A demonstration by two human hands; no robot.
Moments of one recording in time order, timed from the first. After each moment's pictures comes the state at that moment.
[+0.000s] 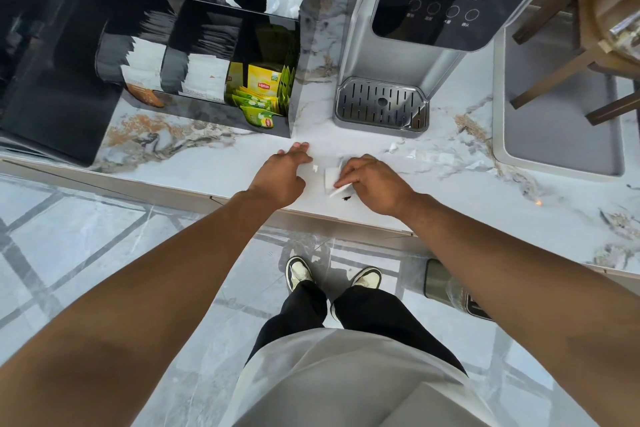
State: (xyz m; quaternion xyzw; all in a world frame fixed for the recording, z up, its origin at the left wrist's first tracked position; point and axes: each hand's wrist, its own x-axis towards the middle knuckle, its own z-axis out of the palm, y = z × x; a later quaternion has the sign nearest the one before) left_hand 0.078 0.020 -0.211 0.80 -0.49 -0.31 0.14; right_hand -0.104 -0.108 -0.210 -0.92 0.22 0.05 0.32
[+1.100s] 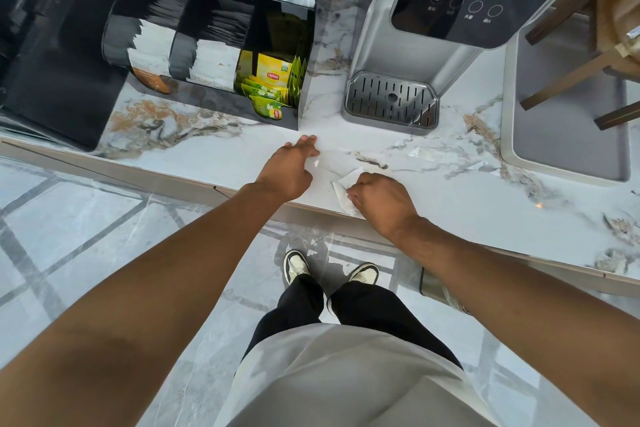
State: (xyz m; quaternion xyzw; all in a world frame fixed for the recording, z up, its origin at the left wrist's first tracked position) left_hand 0.078 0.020 -0.211 0.80 -0.47 -0.35 0.15; right_hand -0.110 -0.061 -0.190 -0.95 0.27 0.13 0.11
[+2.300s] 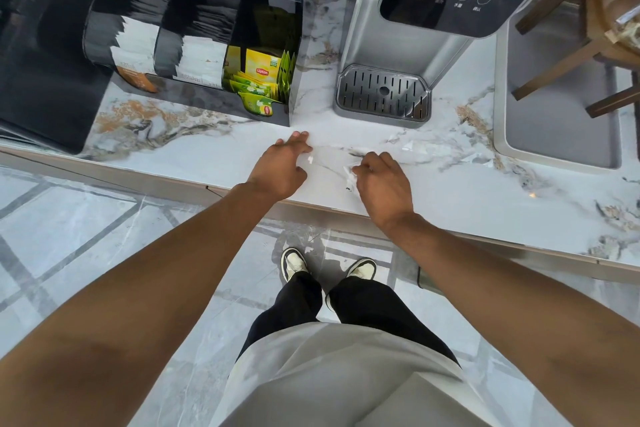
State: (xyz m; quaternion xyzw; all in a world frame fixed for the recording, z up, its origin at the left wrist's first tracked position) left_hand 0.079 0.023 -0.217 0.80 -0.48 -0.33 0.16; right_hand -0.118 -0.071 -0.220 -0.94 0.33 -0.02 0.08
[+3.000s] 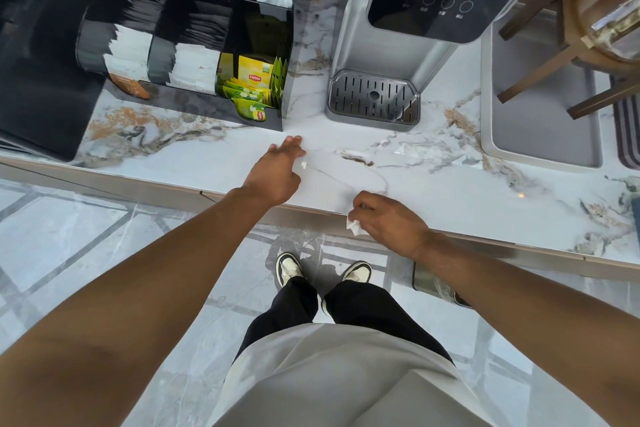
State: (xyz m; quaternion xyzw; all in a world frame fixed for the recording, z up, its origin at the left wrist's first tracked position) left_hand 0.076 0.024 -0.219 0.79 -0.48 -0.34 0.14; right_hand -0.174 -0.063 -0.210 -0.96 0.14 0.01 0.23
